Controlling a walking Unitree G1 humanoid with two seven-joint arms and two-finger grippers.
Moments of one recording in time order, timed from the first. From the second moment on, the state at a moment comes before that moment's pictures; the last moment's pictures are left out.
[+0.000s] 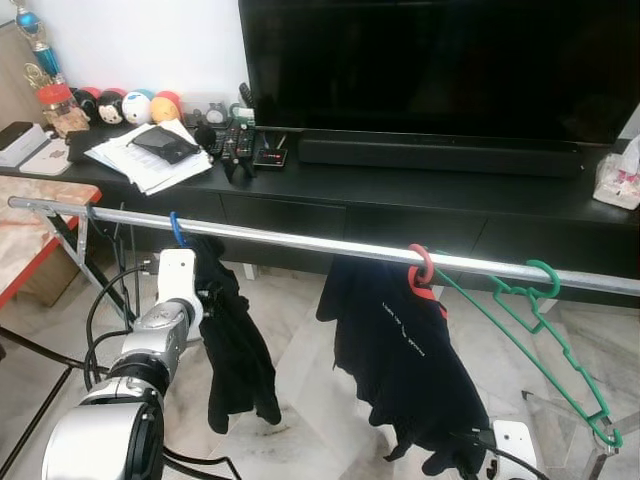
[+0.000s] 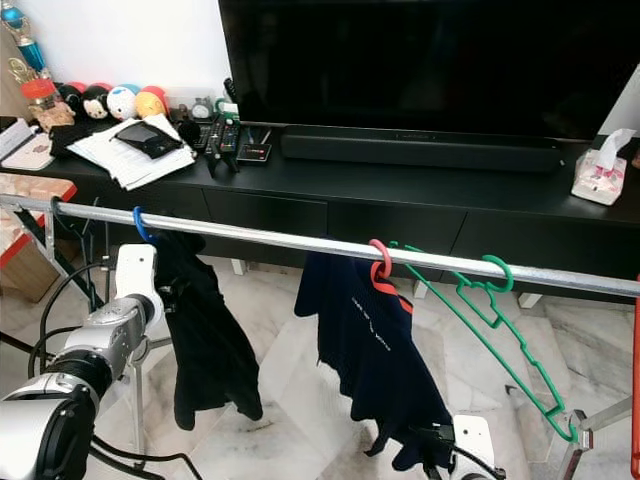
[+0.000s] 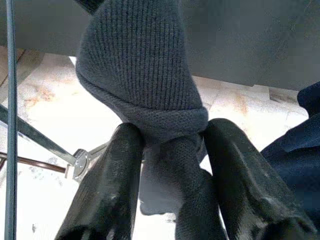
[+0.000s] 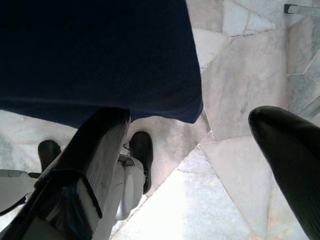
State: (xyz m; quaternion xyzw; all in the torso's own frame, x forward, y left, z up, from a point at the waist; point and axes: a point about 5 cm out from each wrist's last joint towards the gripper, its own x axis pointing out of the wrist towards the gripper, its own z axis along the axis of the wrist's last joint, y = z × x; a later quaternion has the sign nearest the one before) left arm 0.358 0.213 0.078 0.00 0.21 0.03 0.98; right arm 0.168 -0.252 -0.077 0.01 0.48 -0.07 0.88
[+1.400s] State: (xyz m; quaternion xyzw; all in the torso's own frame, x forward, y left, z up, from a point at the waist) left arm 0.342 0.218 0.069 0.06 0.15 0.01 0.99; right arm 0.164 -0.252 -0.079 0.01 0.48 -0.07 0.87
